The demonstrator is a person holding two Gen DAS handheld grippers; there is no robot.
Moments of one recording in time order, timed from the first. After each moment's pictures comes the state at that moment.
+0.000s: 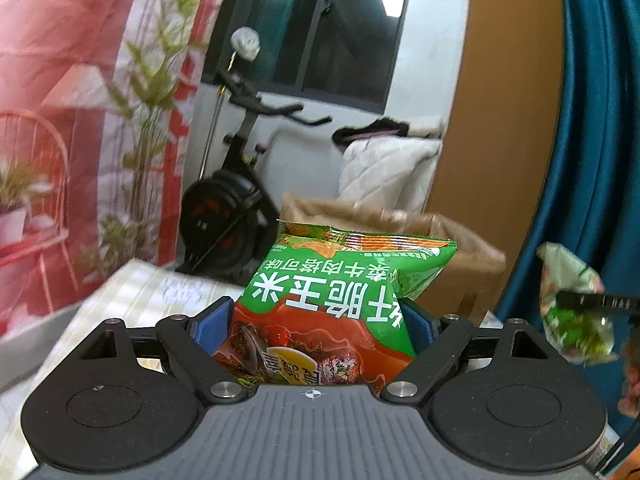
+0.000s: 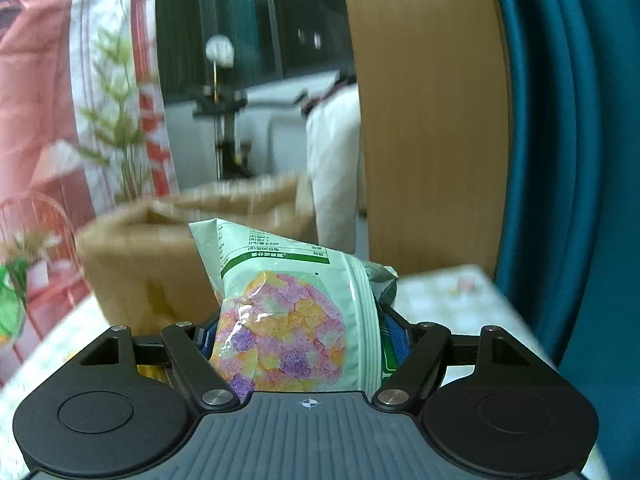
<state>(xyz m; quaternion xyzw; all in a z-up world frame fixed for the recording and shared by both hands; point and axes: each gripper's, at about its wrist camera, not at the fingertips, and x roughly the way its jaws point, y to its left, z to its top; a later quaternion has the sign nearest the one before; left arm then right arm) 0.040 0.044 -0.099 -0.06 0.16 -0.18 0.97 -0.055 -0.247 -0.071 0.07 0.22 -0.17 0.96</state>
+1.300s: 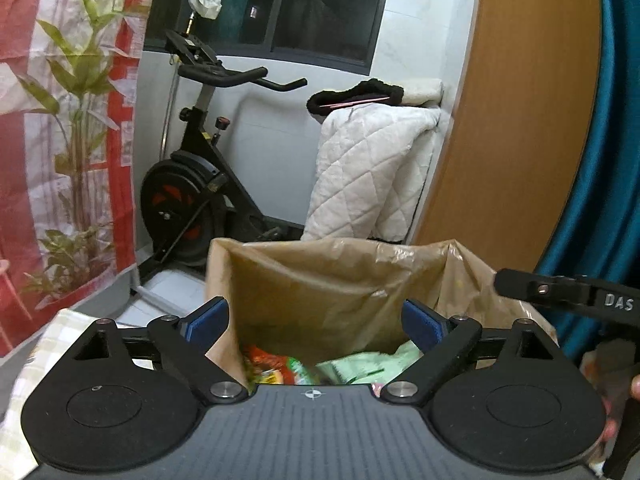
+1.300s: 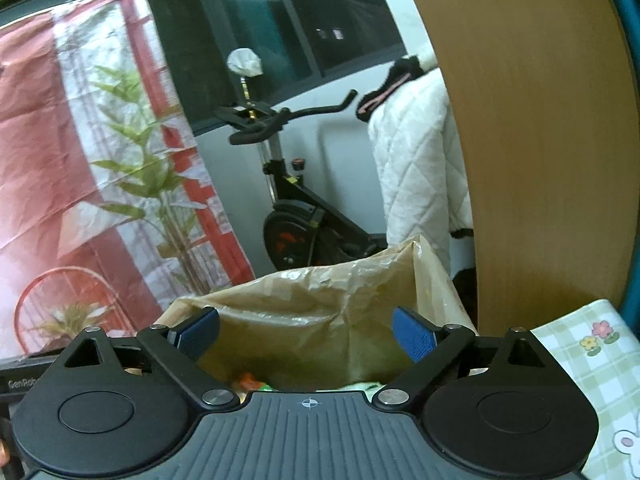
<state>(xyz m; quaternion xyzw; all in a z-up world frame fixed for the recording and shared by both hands) 0.213 -0.018 -0.061 -0.04 0.23 -0.21 0.95 0.154 -0.272 -0.057 0.17 0.22 -0.08 0.96</state>
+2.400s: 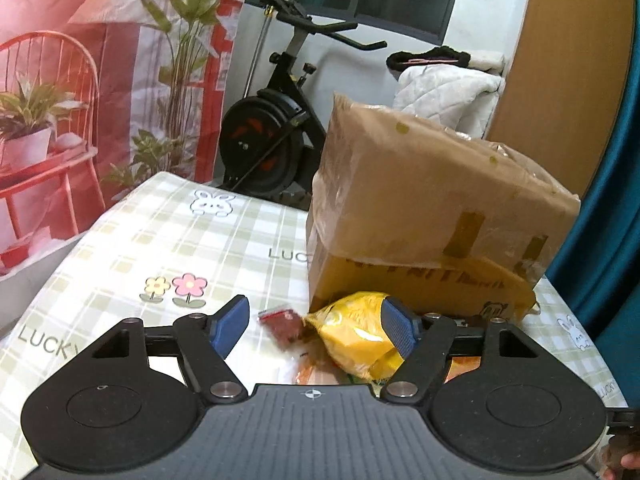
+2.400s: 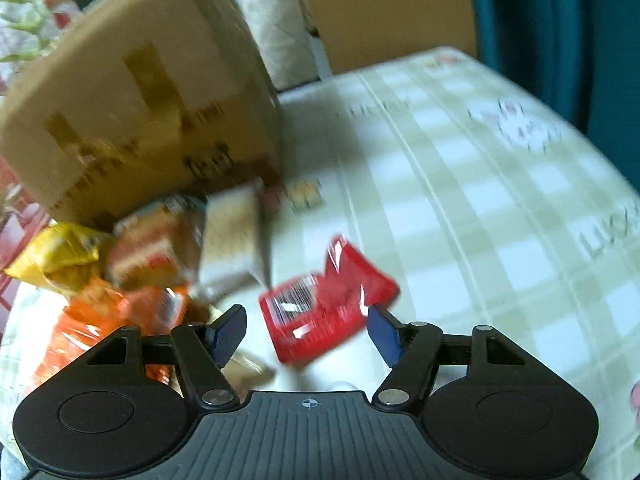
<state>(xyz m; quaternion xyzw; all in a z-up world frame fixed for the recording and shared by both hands) 0.093 0.065 -0.150 -0.08 0.30 -0.13 0.94 -0.063 -0.269 -0.223 0.23 0.42 -0.20 0.85</state>
